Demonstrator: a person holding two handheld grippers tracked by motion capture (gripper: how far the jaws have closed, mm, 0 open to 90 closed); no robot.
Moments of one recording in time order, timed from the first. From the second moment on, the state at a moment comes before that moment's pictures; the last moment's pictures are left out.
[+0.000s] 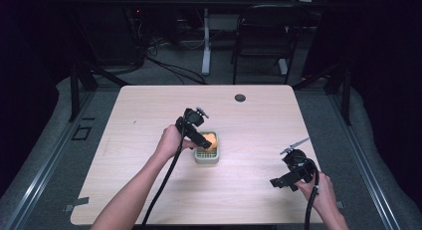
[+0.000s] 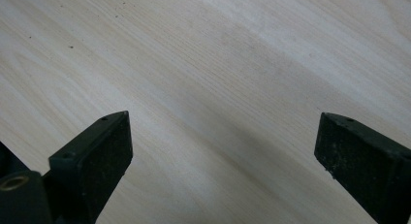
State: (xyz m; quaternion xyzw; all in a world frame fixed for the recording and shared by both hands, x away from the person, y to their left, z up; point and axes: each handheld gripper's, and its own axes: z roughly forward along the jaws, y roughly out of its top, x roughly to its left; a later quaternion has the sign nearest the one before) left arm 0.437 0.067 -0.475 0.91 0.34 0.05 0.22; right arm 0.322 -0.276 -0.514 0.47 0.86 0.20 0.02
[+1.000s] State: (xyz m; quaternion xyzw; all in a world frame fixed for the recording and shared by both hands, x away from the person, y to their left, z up) left arm 0.335 0.175 -0.449 0.90 0.36 0.08 0.24; right arm 0.322 -0.277 -0.512 0.46 0.87 0.19 0.02
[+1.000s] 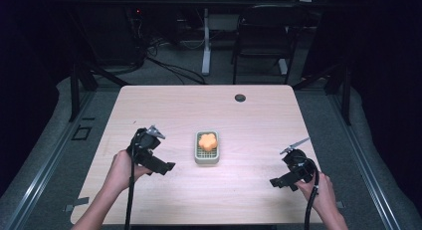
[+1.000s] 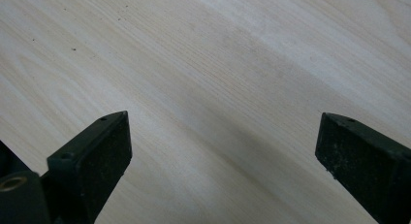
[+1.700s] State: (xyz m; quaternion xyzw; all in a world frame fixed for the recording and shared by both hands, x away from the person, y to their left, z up) left arm 0.293 0.214 -0.502 0.90 0.39 0.05 0.21; right arm 0.322 -0.275 -0.516 0.46 0.87 0.18 0.02
